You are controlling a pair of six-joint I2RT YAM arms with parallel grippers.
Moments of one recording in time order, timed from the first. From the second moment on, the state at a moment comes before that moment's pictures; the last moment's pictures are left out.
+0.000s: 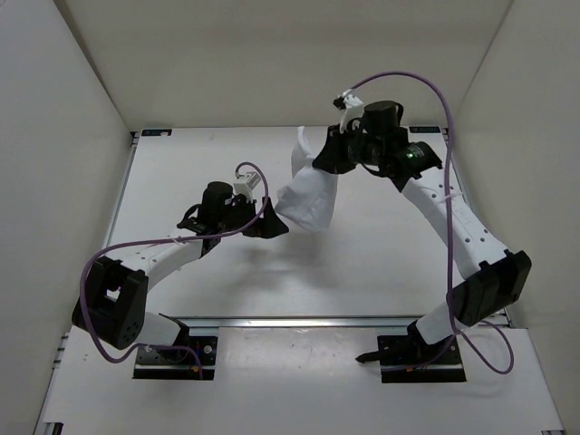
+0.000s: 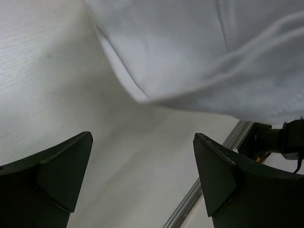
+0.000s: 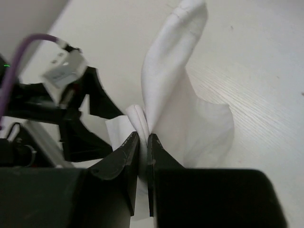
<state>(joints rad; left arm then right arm) -0.44 1.39 0.75 0.09 0.51 -0.43 0.46 1.55 1.64 -0.63 -0.38 0.16</state>
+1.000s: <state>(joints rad) -0.52 1.45 0.71 0.61 0.67 -0.47 0.36 1.44 1.41 -0.43 -0.69 0.33</state>
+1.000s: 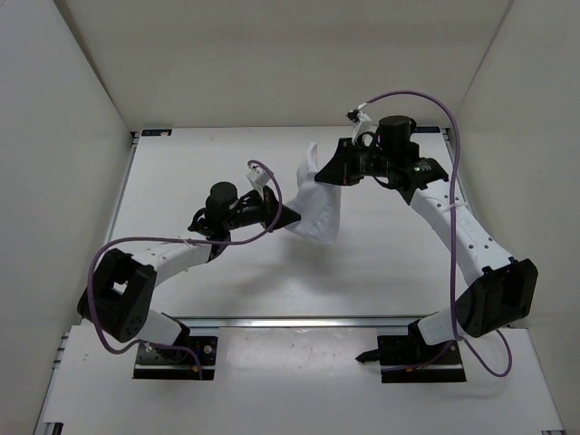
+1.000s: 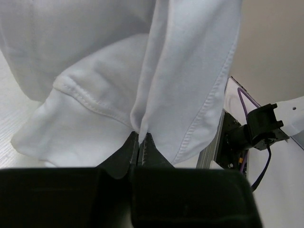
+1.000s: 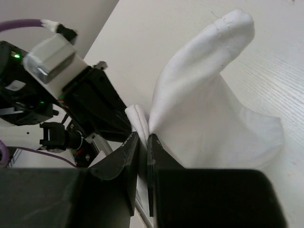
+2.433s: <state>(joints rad) -0.49 1.24 1.40 -0.32 0.28 0.07 0.38 1.30 1.46 -0.39 -0.46 0.26</state>
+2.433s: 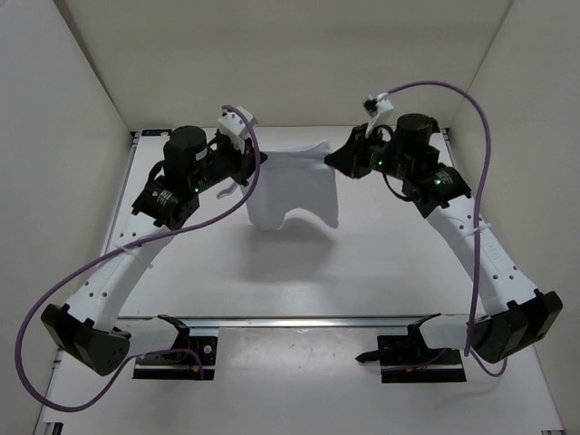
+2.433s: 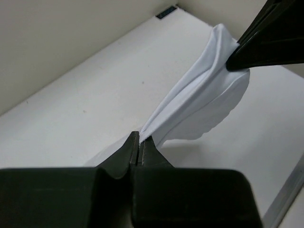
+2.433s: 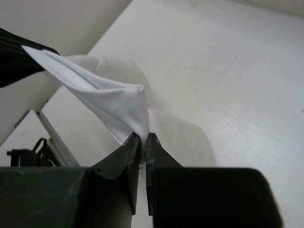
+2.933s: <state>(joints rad) -0.52 0.98 1.50 -0.54 0.25 -0.01 0.71 1.27 1.53 -0.45 -0.29 0.27</state>
